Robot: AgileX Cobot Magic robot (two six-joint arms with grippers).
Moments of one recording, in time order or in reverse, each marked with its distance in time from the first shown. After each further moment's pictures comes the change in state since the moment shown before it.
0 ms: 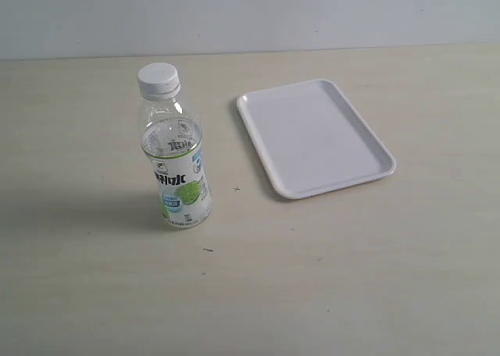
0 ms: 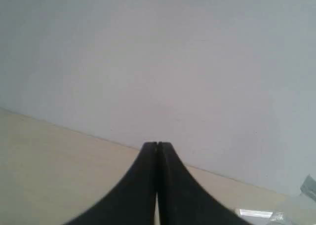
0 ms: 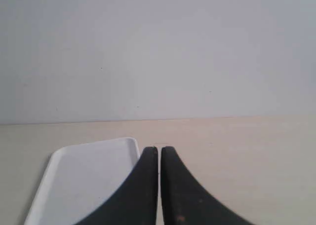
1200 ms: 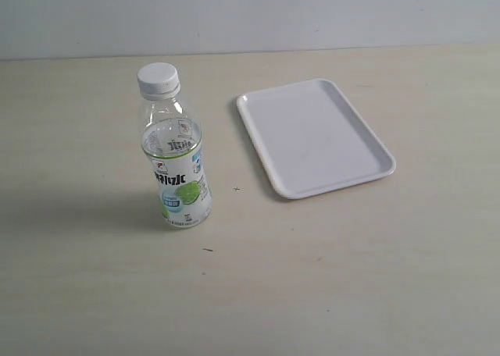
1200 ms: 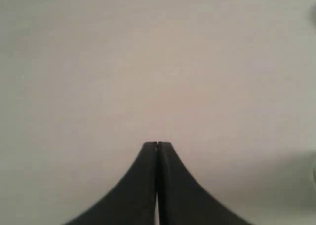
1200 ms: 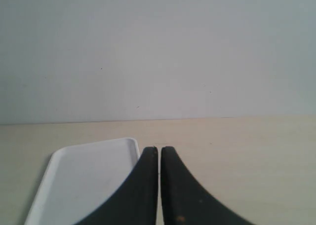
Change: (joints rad) left arm 0.023 1.274 -0.897 0.011 0.582 0.485; right arm 0.000 0.000 0.000 0.000 -0.002 0.000
